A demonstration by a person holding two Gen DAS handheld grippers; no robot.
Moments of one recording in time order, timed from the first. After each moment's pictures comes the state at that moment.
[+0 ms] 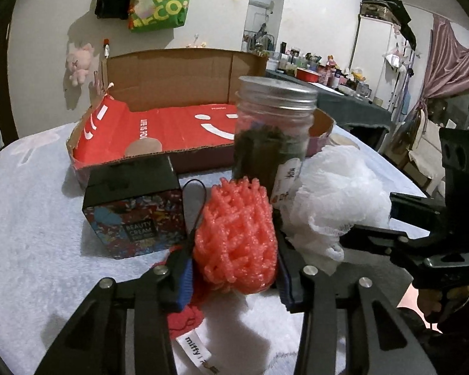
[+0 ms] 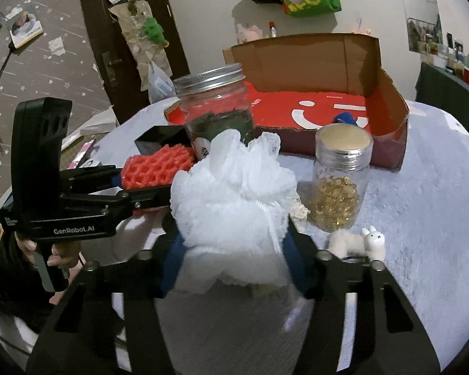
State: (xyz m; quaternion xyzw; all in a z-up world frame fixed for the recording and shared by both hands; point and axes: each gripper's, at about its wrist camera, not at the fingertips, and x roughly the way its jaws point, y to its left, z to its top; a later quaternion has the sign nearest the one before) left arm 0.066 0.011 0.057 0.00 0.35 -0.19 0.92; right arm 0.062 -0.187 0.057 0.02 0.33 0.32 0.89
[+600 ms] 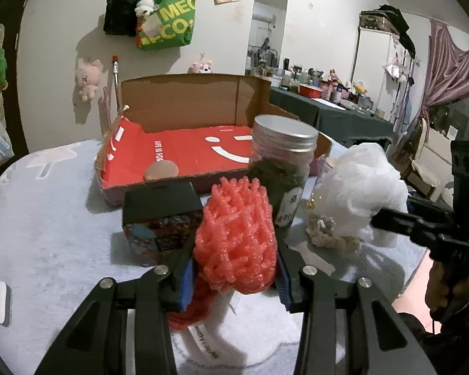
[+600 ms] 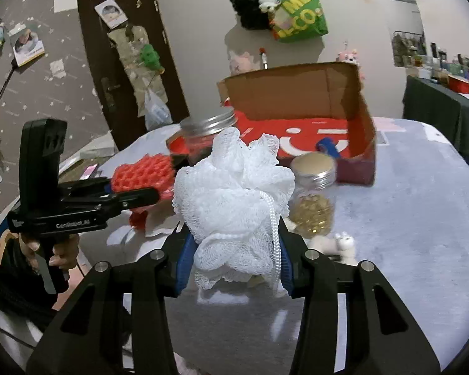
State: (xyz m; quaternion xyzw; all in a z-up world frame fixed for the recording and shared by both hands) left arm 0.049 0.028 0.082 0.00 0.31 -0.17 0.94; right arm 0.039 -0.213 0.083 0.05 0.28 0.30 0.91
